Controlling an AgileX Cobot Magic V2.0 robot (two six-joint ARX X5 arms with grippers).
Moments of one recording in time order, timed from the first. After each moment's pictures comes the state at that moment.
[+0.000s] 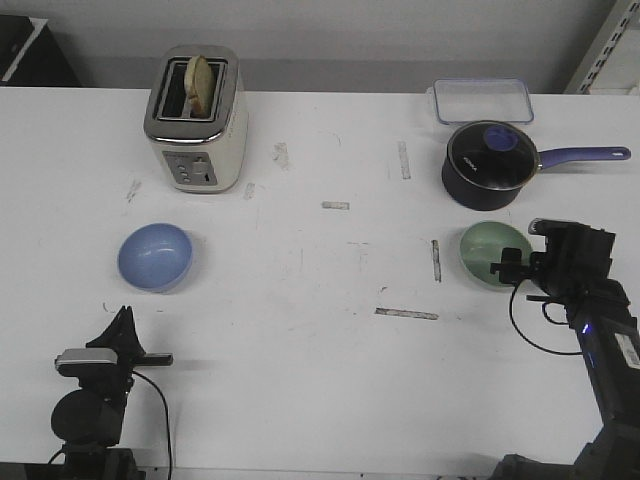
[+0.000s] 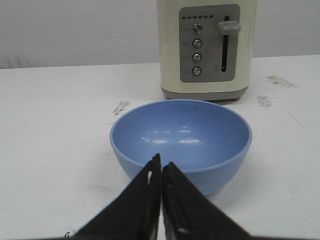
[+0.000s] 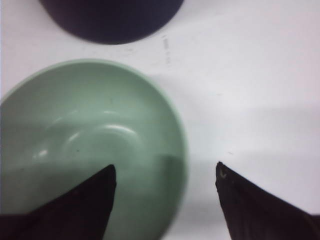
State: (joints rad) left arm 0.02 0.01 0.03 0.06 -0.05 0.06; right arm -0.27 1.44 0.96 -0.41 -0.22 -0.09
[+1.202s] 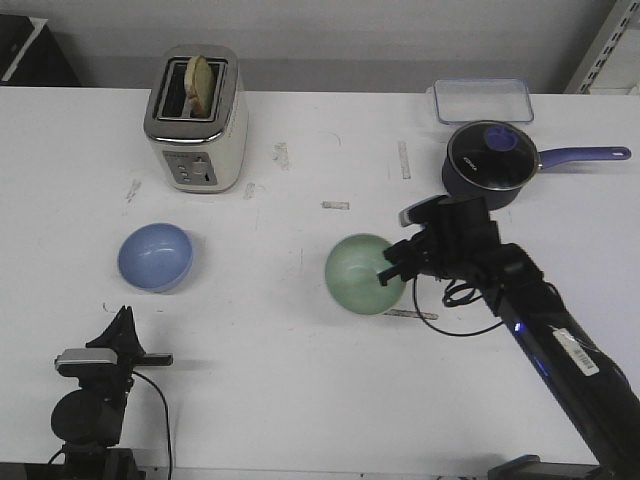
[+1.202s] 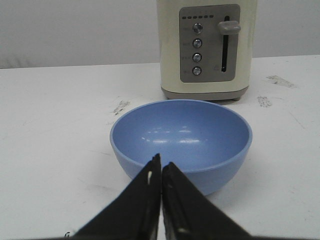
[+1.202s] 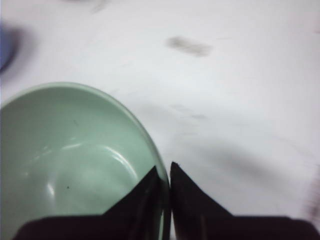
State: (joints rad) left arm 0.02 0.01 0.03 0.06 -0.05 0.06; right arm 0.34 1.44 1.23 -0.66 -0.39 -0.01
